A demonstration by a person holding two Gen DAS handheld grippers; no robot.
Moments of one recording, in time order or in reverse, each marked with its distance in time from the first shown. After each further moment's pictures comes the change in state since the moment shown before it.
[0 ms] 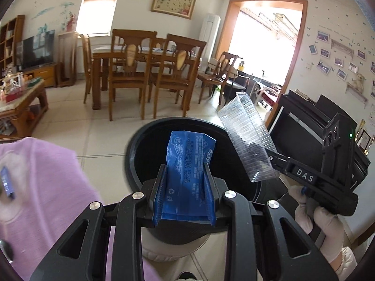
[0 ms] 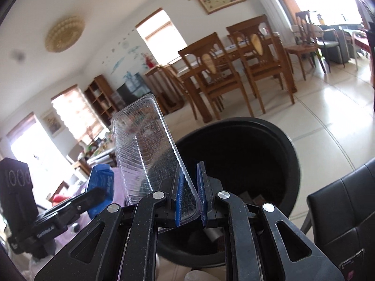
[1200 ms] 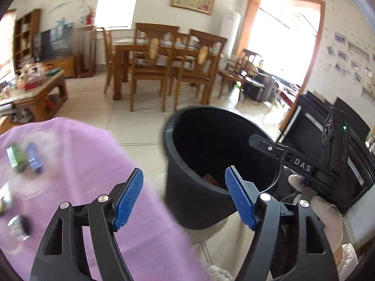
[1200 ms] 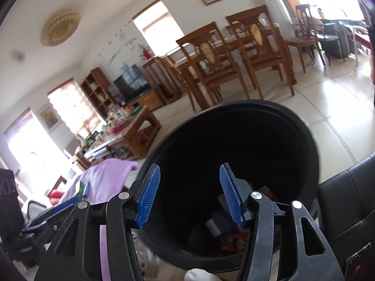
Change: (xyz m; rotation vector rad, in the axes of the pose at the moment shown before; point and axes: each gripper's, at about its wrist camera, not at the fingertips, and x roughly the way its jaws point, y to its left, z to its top) left arm -0.063 0.044 -0.022 -0.078 0.014 0.142; right arm 0.048 0.072 -0.022 -0.058 0.076 0.012
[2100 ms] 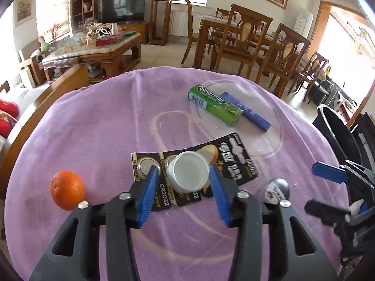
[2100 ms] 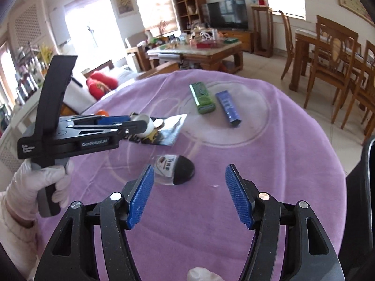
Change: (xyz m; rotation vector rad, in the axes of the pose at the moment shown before) left arm -0.064 0.271 -0.047 -0.190 0.159 0.322; right arm 0.145 0.333 -0.118 -0.596 0.421 0.233
